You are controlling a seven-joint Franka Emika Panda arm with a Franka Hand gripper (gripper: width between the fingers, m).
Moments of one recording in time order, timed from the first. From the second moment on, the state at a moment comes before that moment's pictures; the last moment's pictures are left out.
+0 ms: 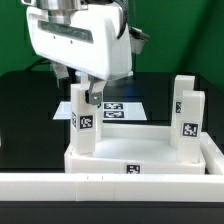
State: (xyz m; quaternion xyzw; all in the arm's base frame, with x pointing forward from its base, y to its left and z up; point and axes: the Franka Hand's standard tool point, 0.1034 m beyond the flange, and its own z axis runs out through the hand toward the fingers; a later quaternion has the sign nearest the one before) arm 0.589 -0.071 0.119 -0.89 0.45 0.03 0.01
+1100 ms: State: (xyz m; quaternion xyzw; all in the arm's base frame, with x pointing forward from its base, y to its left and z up) arm 0.594 -0.058 0.118 -1.00 0.07 0.01 0.01
